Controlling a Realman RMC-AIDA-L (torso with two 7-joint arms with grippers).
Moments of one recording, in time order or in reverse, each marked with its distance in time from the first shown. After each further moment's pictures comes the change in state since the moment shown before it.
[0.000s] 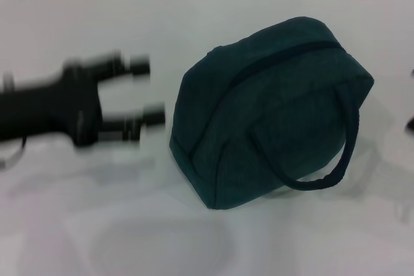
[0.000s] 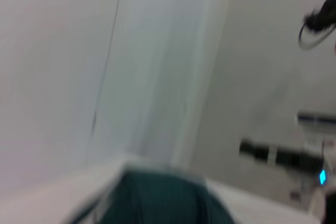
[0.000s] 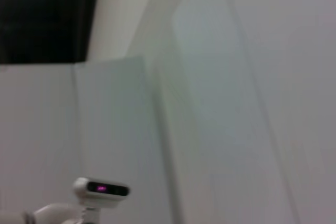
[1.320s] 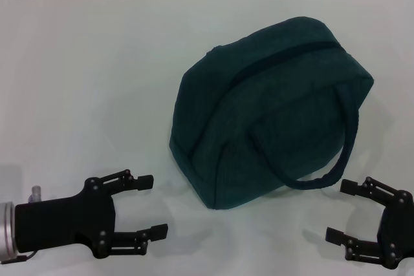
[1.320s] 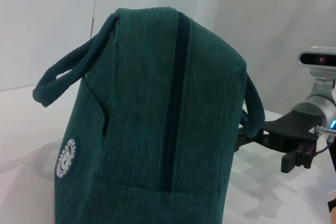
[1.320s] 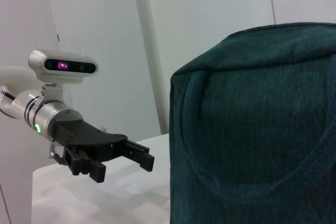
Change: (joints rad) left arm 0.024 -0.006 -0.082 -0.440 0.311 -0.083 0.519; right arm -0.092 0.107 0.057 0.017 -0.378 0.345 -0.167
